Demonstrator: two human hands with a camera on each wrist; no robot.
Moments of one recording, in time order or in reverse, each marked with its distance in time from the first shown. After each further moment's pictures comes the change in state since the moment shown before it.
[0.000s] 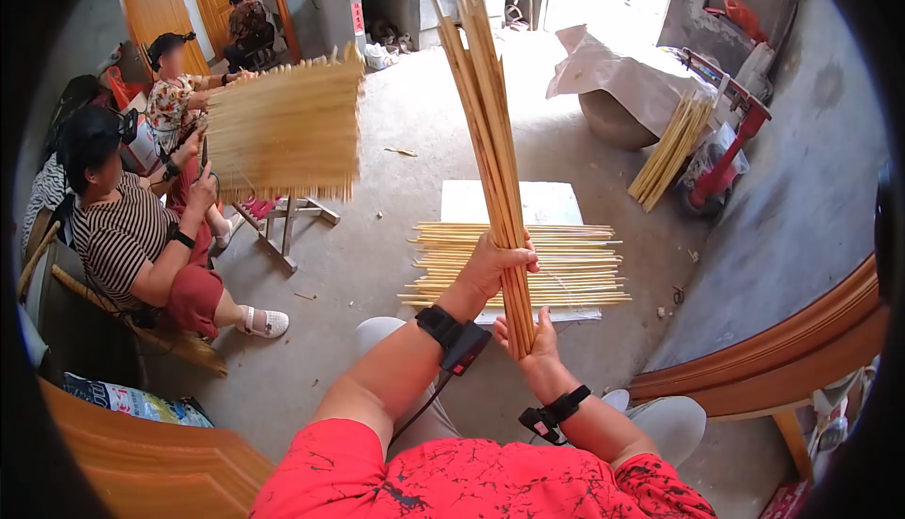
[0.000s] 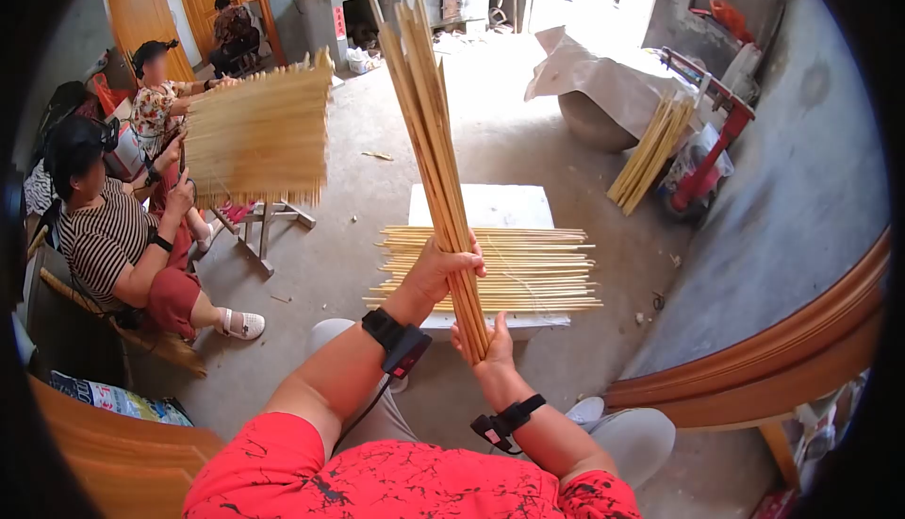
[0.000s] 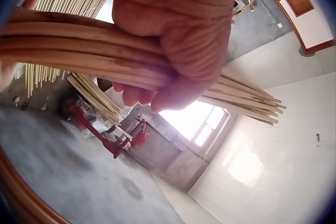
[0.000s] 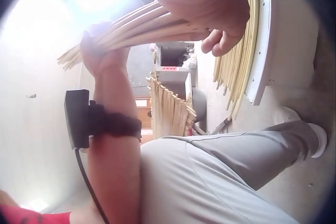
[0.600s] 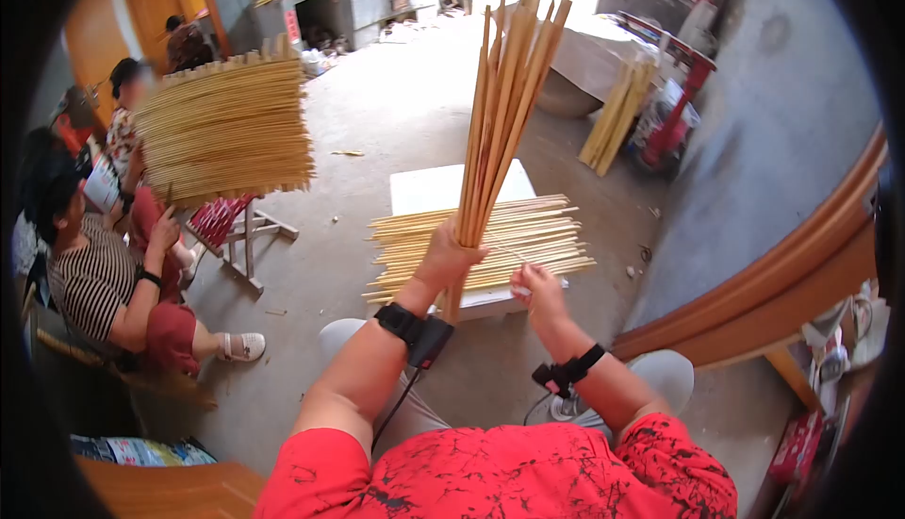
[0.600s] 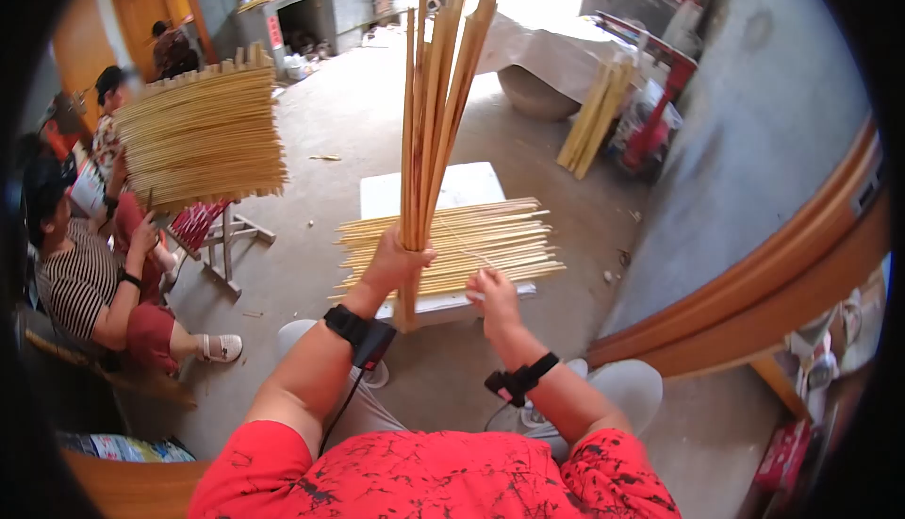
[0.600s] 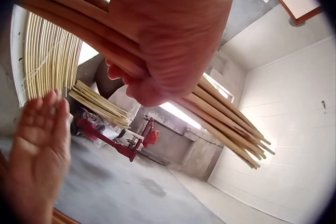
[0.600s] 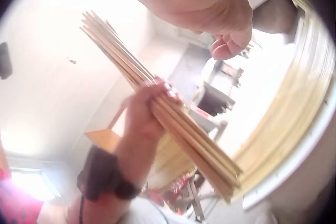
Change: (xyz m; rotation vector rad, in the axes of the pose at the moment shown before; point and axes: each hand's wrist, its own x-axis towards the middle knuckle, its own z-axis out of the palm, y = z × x) left_hand -0.004 -0.012 -0.009 0.717 0.061 0.083; right_hand -0.016 -0.056 -0.010 -0.435 0.185 -0.514
